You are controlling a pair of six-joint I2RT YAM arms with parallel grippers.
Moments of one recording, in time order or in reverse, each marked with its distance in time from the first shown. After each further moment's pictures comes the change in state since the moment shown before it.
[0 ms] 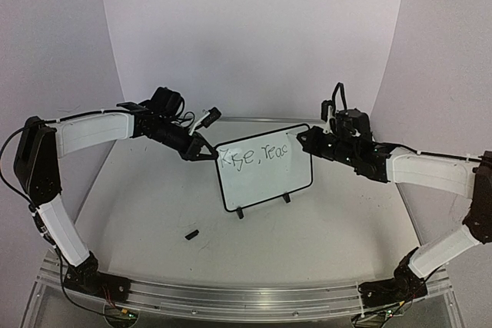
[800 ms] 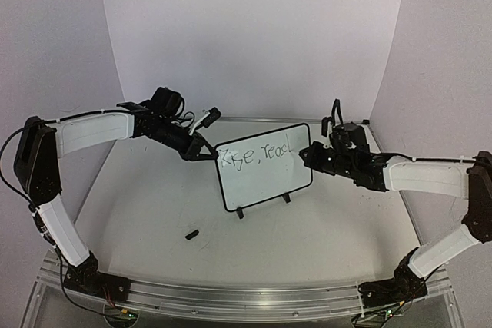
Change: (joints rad) left arm -0.001 0.000 0.000 0.000 -0.006 -0.001; right arm 0.000 0.013 -0.093 -0.001 0.010 0.042
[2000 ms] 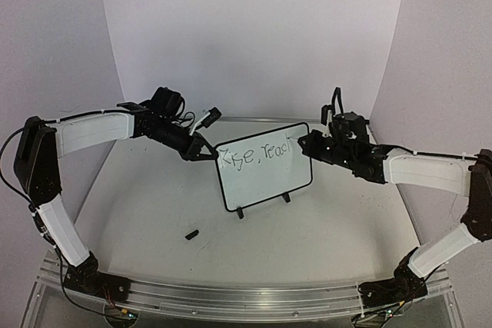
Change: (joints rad) left arm -0.002 0.000 0.000 0.000 -0.006 -0.001; right arm 0.000 0.013 0.083 -0.008 0.027 -0.020
